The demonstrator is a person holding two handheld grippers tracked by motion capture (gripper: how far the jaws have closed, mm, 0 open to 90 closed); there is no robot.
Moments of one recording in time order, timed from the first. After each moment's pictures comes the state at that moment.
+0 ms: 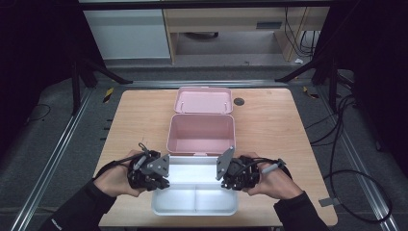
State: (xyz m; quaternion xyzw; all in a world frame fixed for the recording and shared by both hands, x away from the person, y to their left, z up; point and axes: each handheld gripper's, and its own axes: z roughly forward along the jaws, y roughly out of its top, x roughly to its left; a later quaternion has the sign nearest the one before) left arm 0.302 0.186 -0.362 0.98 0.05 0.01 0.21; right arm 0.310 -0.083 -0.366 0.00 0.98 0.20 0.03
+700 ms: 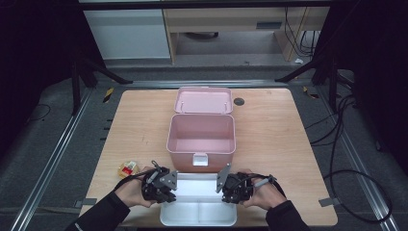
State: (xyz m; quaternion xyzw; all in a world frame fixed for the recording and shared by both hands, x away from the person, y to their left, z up) left arm 0.318 0.176 -0.454 0.98 0.05 -0.02 0.19; right arm 0.317 -0.085 -0.458 0.03 0.98 0.18 -0.01
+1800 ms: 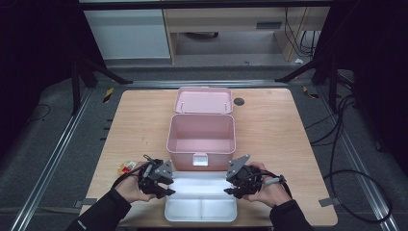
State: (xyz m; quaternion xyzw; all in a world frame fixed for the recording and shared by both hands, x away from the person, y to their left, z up) left arm 0.328 0.200 -0.440 0.96 0.15 0.04 0.24; right arm 0.326 -0.117 -0.447 0.15 0.95 0.27 0.05
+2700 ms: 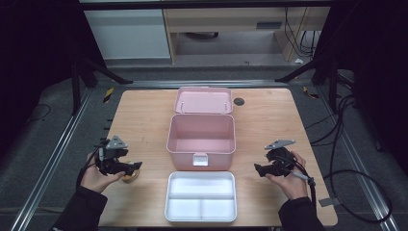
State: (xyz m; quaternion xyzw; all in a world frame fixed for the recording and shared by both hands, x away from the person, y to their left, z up) left arm 0.355 0.314 -0.428 0.85 0.41 0.16 0.29; right arm 0.363 -0.207 -0.459 0.46 0.83 0.26 0.17
